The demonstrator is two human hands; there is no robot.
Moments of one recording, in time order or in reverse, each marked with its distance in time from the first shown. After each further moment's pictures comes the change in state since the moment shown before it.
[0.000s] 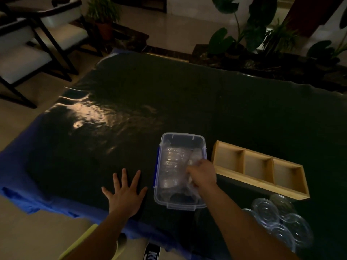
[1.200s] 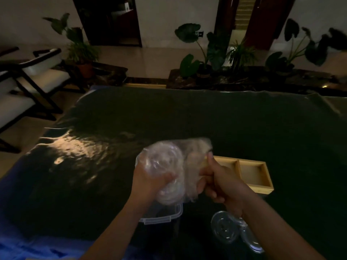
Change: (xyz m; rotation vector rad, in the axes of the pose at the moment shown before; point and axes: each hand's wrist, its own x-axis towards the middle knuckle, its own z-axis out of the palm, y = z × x) left_hand -0.096 0.178 -0.119 -0.988 0.248 0.362; right_hand -0.081 -0.003 -0.183 0.394 -0.427 -0.099
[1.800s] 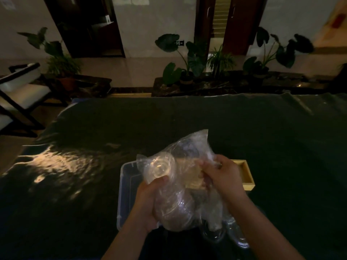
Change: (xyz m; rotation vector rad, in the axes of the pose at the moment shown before) left_hand -0.036 0.023 0.033 -0.806 -0.330 -0.459; right_hand -0.006 0.014 -0.030 -0.132 0.516 -0.358
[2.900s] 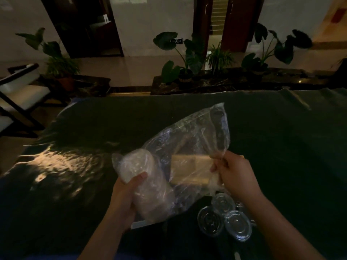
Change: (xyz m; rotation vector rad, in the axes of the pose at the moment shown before) left_hand -0.032 0.029 -0.023 0.098 0.185 0.146; right_hand -0.012 -0.014 -0.039 -0.479 0.014 -0.211
